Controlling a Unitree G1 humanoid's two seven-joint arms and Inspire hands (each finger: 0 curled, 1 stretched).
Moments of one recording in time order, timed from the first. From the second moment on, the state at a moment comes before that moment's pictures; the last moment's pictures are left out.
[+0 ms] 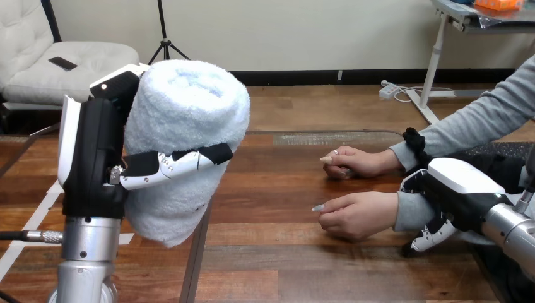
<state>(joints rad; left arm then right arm) -0.01 0.18 0.09 -0.07 0.03 -0.54 -0.02 -0.56 -0.69 0.35 1.10 -0.62 -0.64 -0.02</state>
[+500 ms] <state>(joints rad) -0.01 0.17 0.09 -0.07 0.03 -0.54 -0.02 -0.56 -0.69 0.35 1.10 -0.60 -0.65 -0.01</state>
